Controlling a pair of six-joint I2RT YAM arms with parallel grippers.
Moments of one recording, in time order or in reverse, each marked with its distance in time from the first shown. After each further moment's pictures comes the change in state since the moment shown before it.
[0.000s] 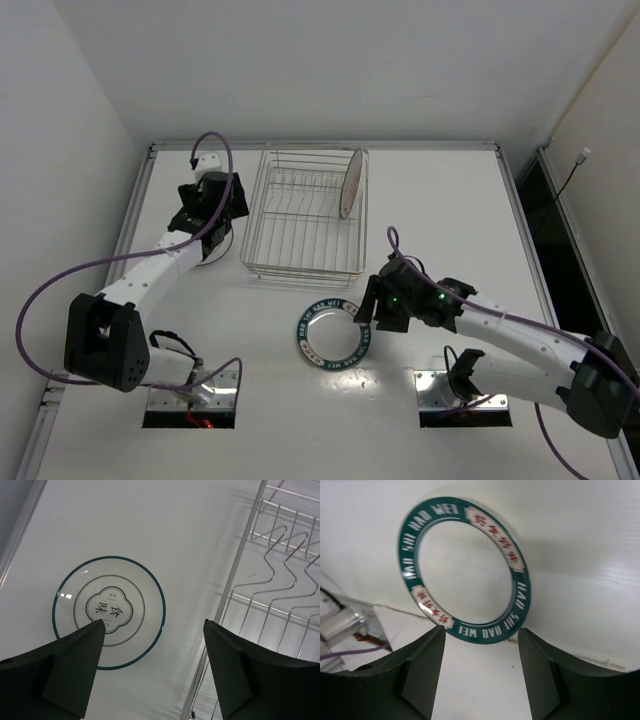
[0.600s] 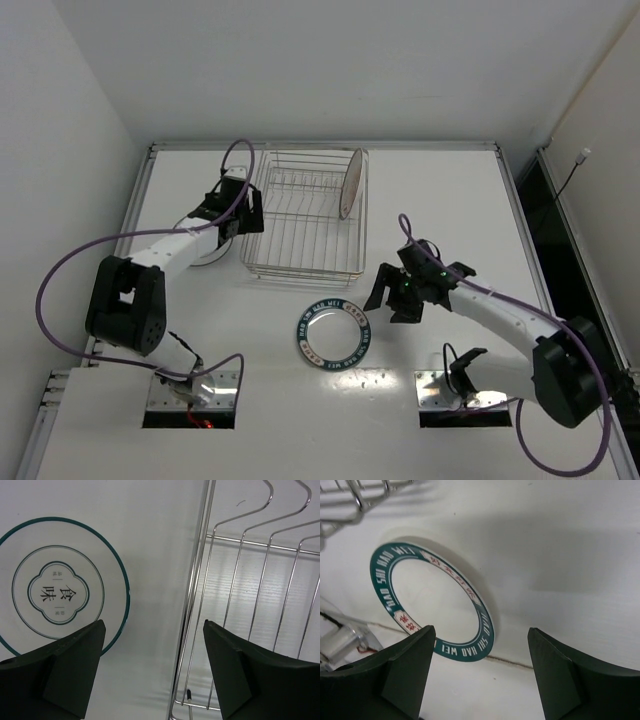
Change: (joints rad) left arm -0.006 0.214 0.042 -0.055 0.235 0.071; right arm -0.307 0.148 -0.002 0.007 -0.172 -0.175
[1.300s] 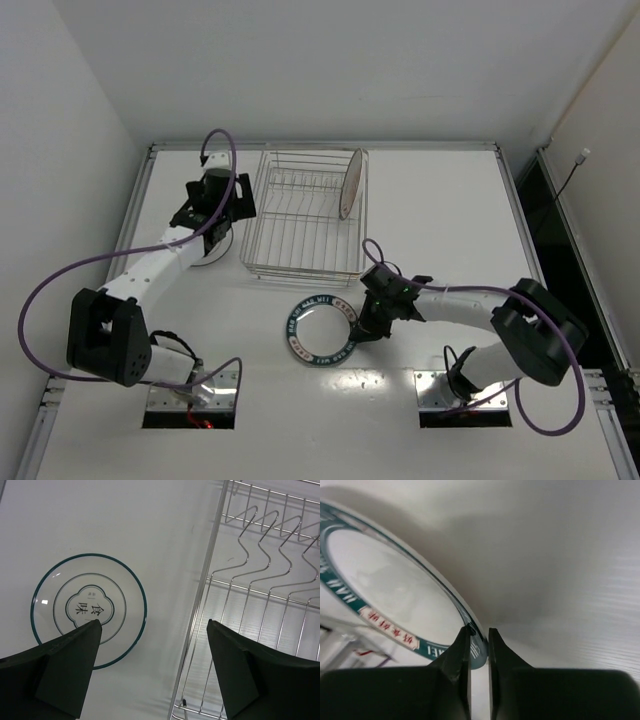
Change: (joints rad) left arm 0.000 -0.175 -0.002 0.025 -0.097 -0.031; right arm 0.259 0.251 -0.063 0.200 0.014 0.298
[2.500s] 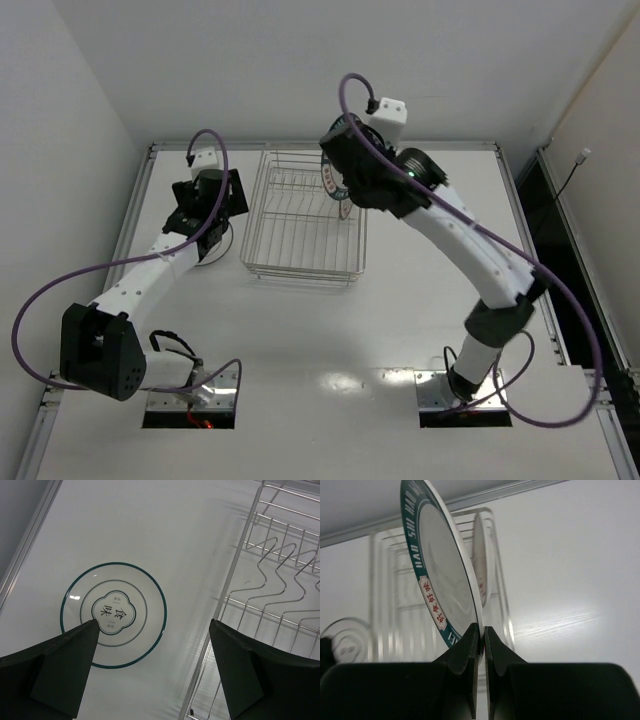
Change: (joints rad) left arm 0.000 -0.074 -0.016 -0.001 -0.138 -0.026; right arm 0.116 0.240 1.579 -0.852 1.053 -0.325
